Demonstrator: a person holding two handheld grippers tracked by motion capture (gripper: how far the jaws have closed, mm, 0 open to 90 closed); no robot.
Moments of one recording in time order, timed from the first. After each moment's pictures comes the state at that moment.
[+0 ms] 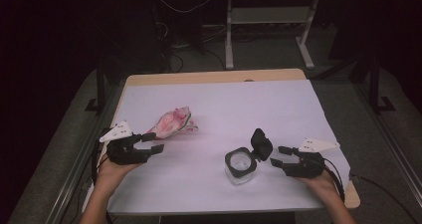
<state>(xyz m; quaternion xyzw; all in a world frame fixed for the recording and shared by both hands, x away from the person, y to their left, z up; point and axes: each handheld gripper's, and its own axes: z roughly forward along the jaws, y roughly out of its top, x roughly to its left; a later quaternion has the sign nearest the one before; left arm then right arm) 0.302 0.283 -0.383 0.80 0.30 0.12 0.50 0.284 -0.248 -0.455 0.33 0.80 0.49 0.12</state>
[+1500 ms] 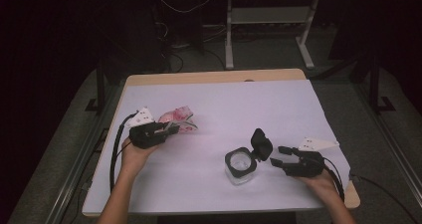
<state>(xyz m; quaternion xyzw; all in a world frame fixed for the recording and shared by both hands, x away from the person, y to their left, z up) 0.347 0.240 -0.390 0.80 0.28 0.15 0.51 0.287 -0.248 -0.456 0.34 0.80 0.49 0.11</state>
